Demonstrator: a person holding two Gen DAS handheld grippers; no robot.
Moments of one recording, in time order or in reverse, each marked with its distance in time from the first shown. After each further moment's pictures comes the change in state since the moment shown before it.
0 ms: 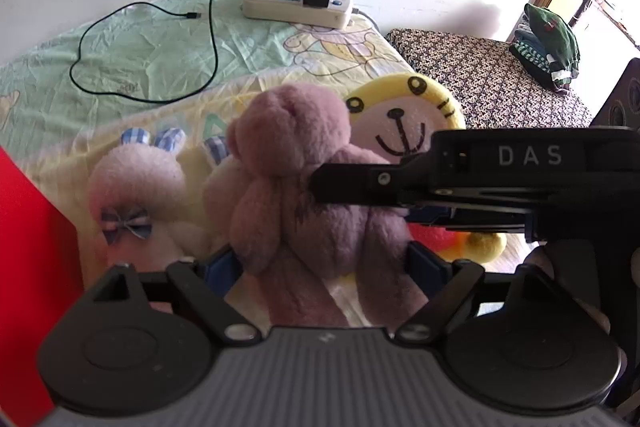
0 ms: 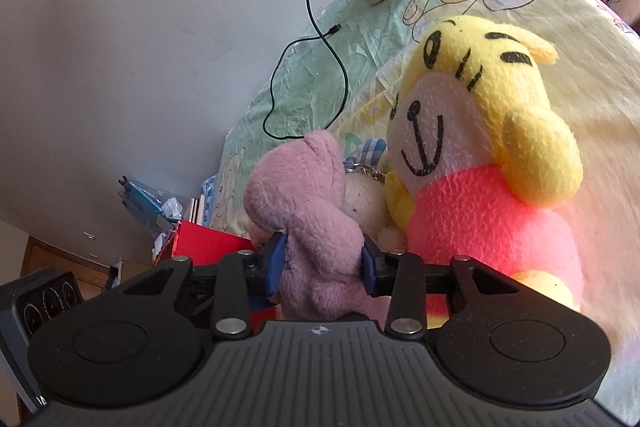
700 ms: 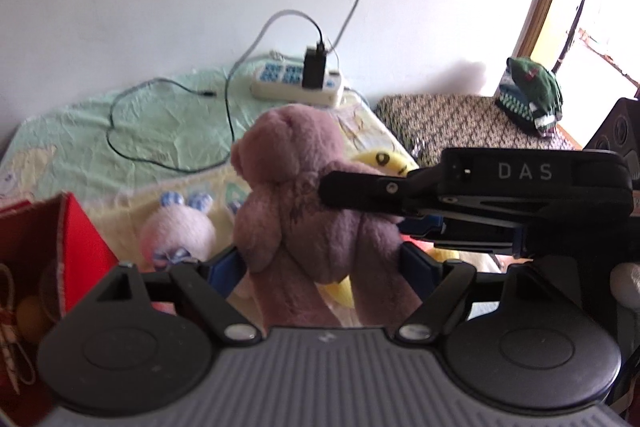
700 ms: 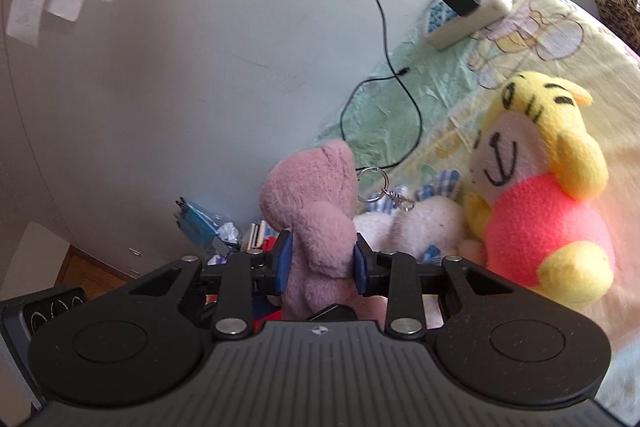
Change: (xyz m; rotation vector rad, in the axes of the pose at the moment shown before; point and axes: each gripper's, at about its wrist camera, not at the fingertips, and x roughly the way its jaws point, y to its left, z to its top) left arm -0.088 -0.017 -0.005 0.023 -0.213 0.033; right arm -0.043 0.043 -0.009 -0.050 -0.120 0.157
